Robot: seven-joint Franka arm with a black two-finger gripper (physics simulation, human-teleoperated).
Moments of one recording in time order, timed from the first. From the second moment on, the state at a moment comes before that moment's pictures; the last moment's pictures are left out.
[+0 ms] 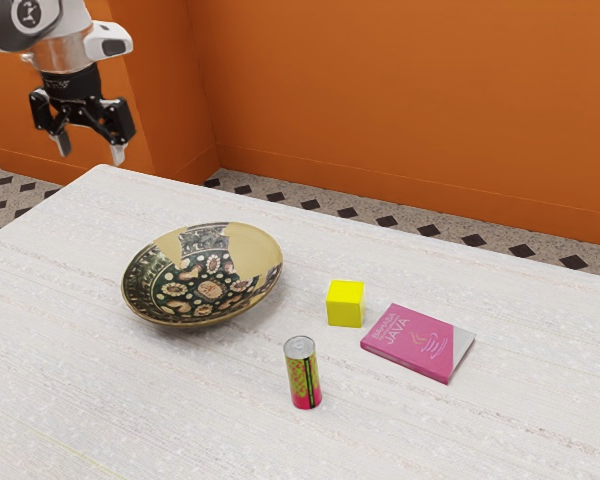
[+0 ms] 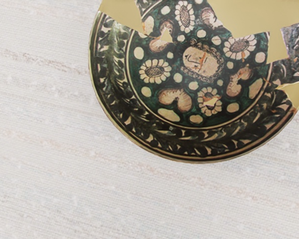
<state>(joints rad) -0.20 -0.10 0.31 -1.66 0.16 1.60 -0.13</state>
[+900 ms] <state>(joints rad) -0.40 0.40 0.18 -1.60 -0.05 1.96 -0.39</state>
